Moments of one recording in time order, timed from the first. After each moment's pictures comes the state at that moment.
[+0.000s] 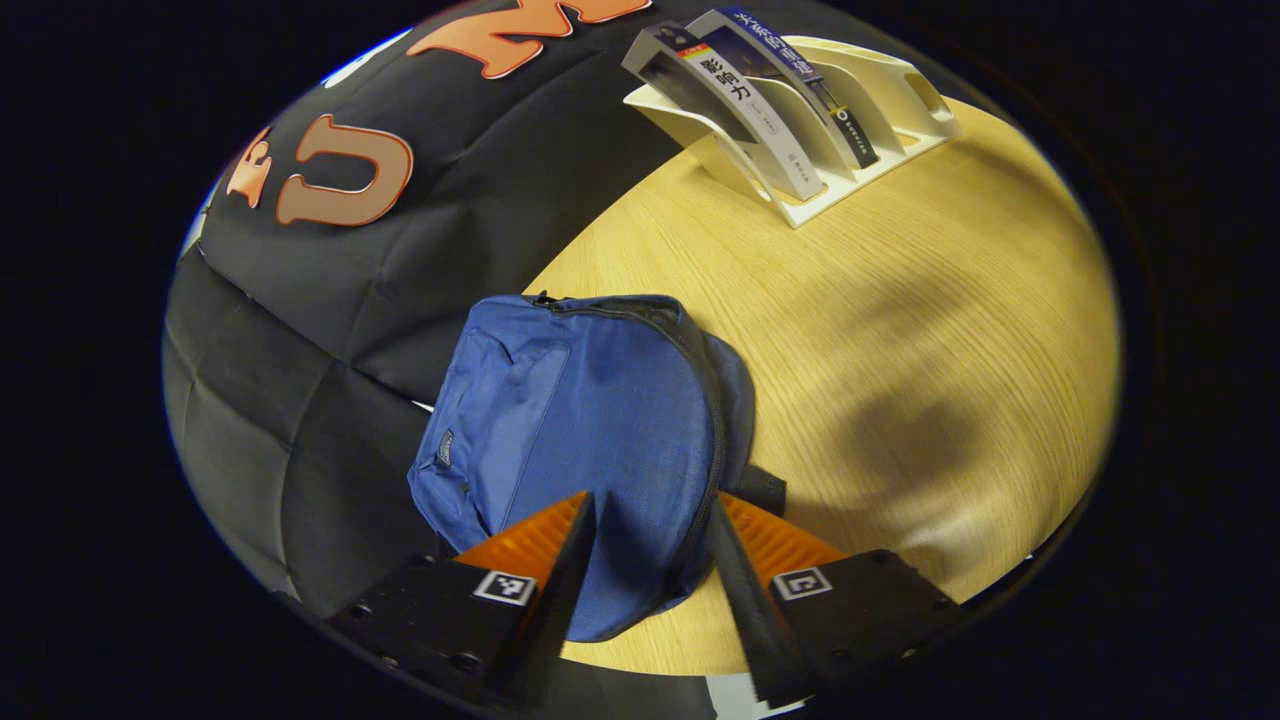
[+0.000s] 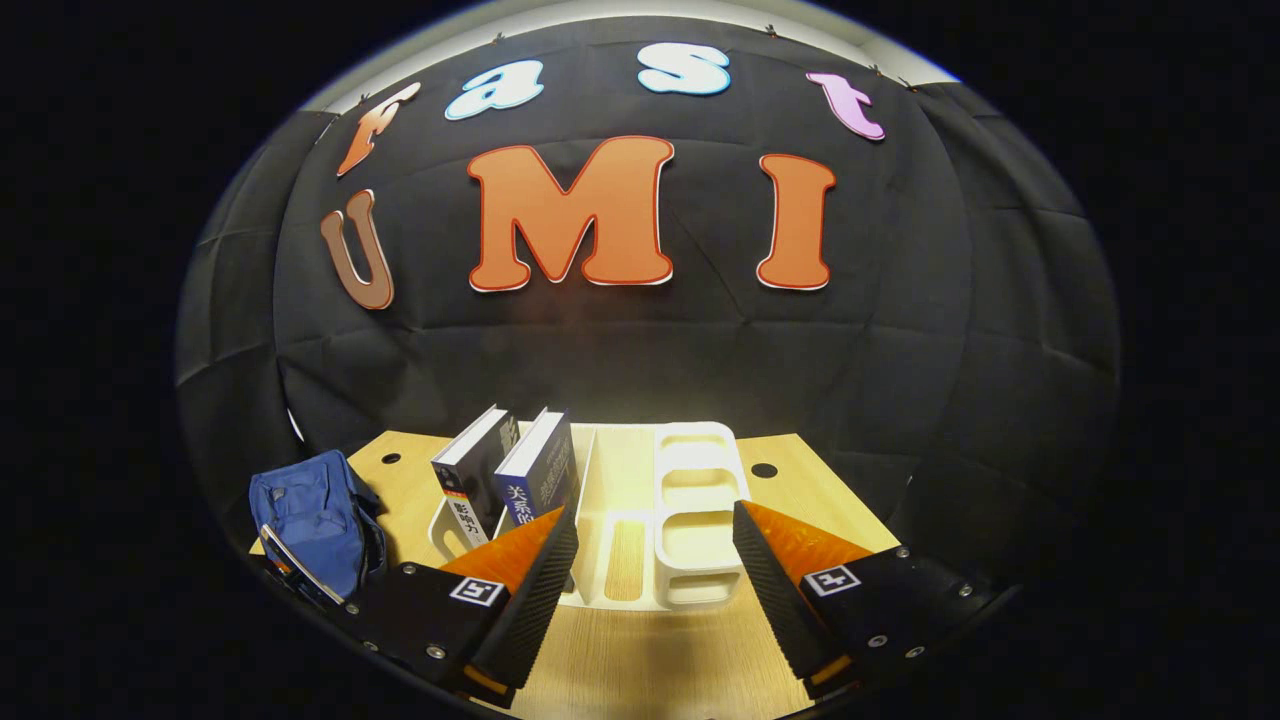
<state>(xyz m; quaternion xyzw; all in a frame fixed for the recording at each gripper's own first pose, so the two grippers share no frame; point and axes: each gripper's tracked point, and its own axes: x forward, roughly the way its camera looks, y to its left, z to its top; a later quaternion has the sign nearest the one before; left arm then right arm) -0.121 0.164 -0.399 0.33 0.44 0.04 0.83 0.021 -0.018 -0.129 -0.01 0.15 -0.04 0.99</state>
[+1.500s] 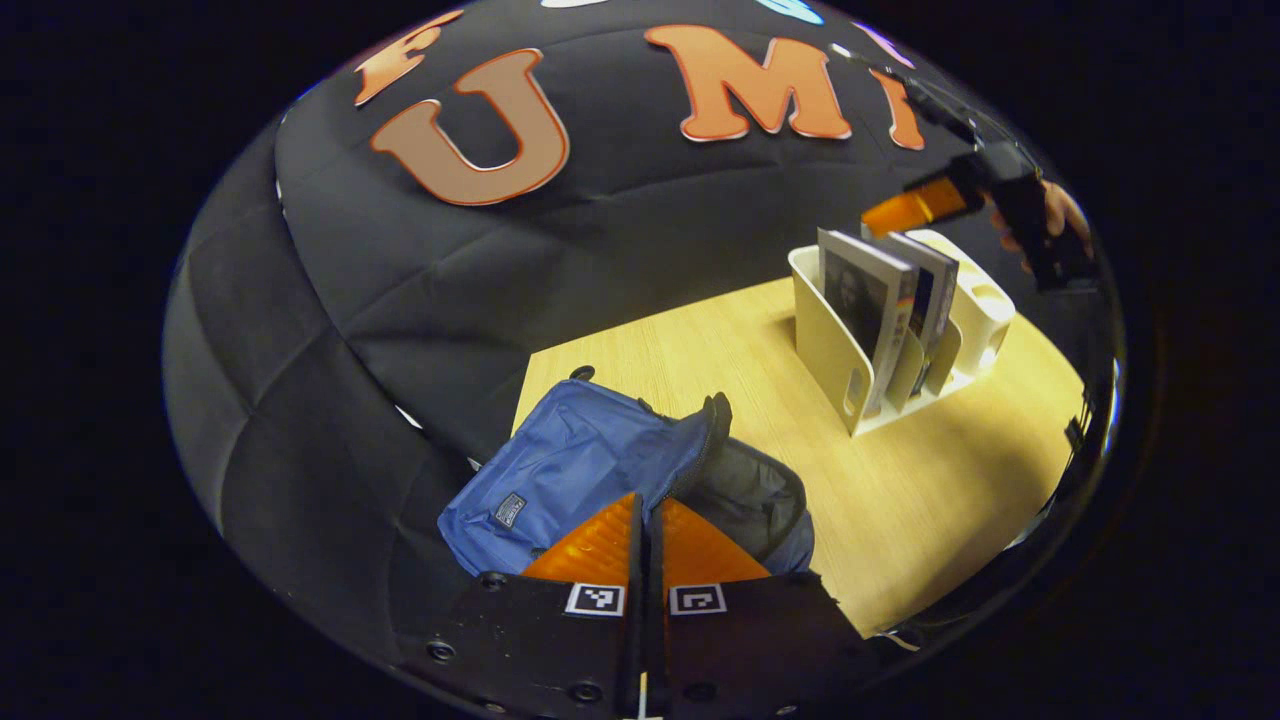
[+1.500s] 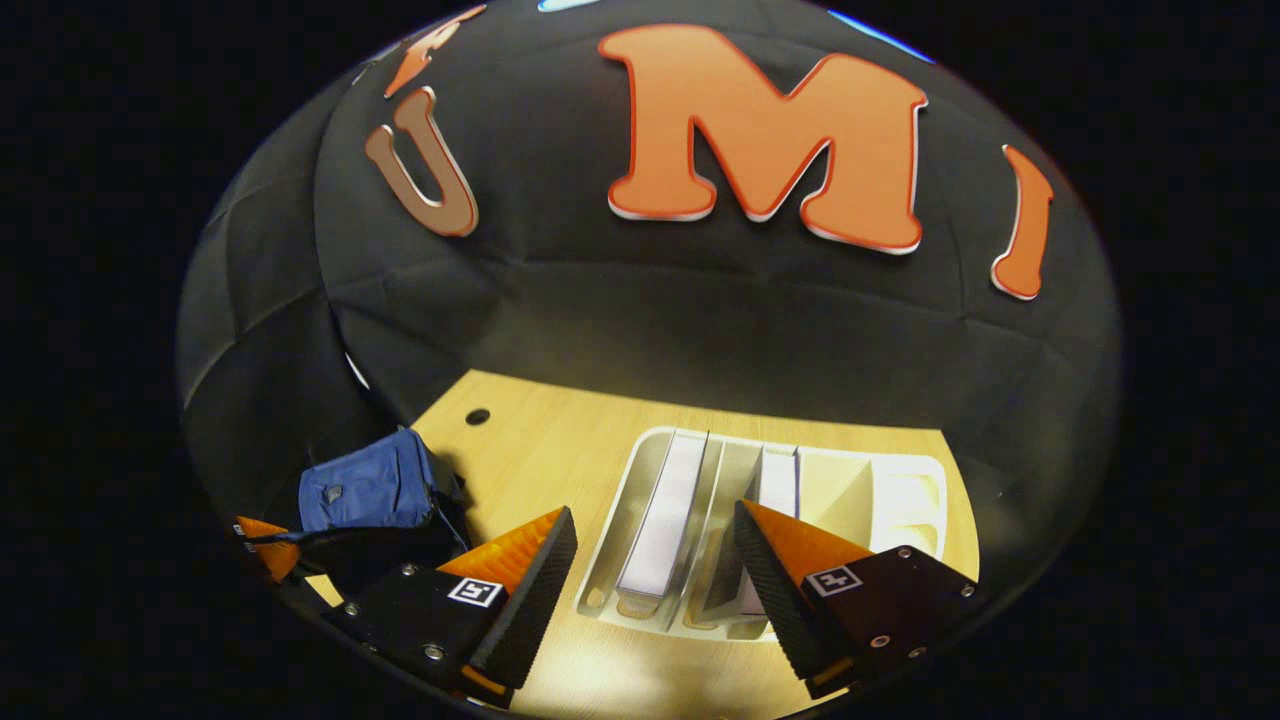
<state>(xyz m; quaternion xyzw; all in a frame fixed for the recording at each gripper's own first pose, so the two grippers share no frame) -0.050 0.249 -0.223 0.10 0.37 -0.01 0.92 0.156 0.161 -0.150 -0.06 0.35 0.08 0.93</state>
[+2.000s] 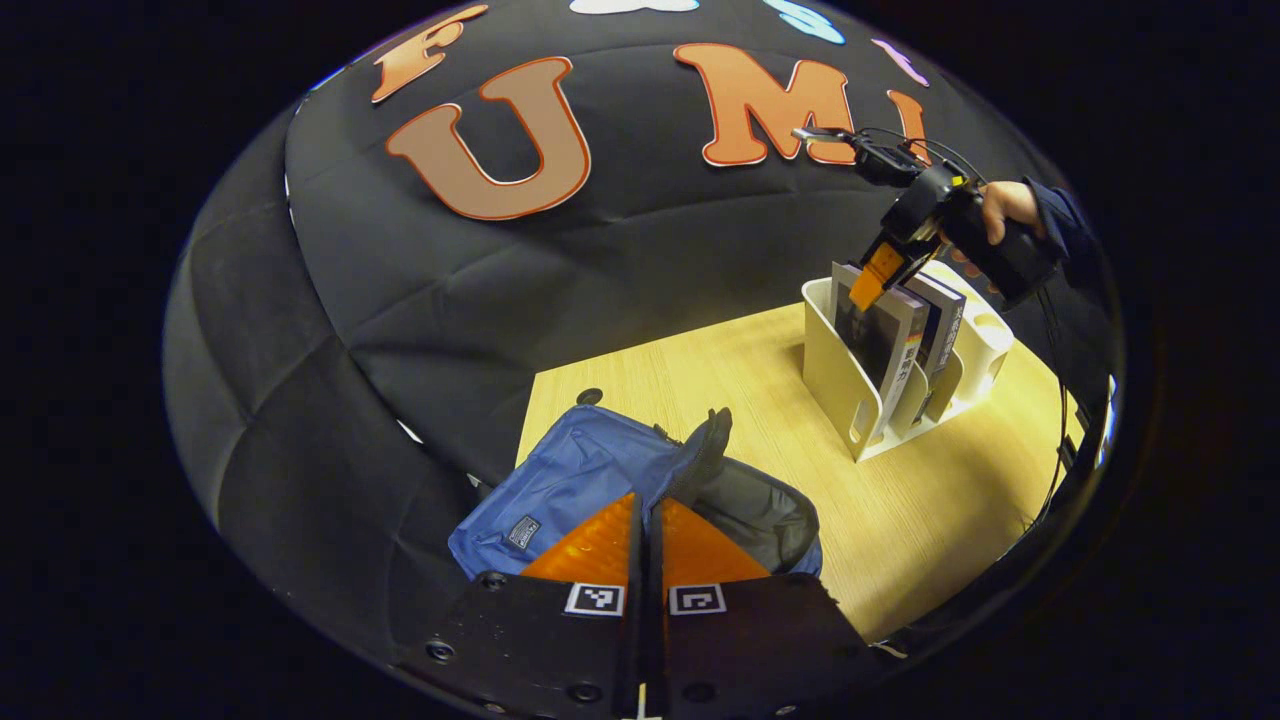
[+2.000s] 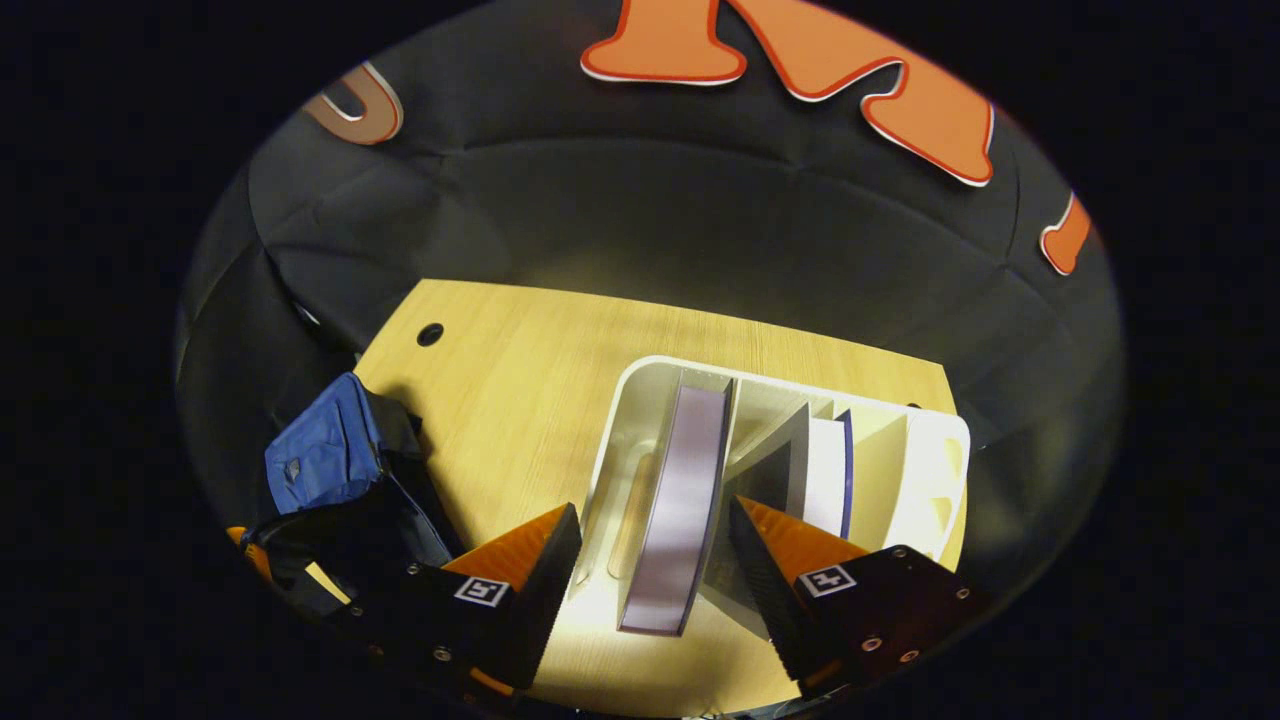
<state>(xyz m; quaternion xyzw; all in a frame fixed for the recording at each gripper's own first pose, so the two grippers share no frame) -0.038 0.267 -0.208 0.10 0.35 -0.01 0.93 0.187 0.176 -0.201 -0.08 0.51 0.06 0.86</state>
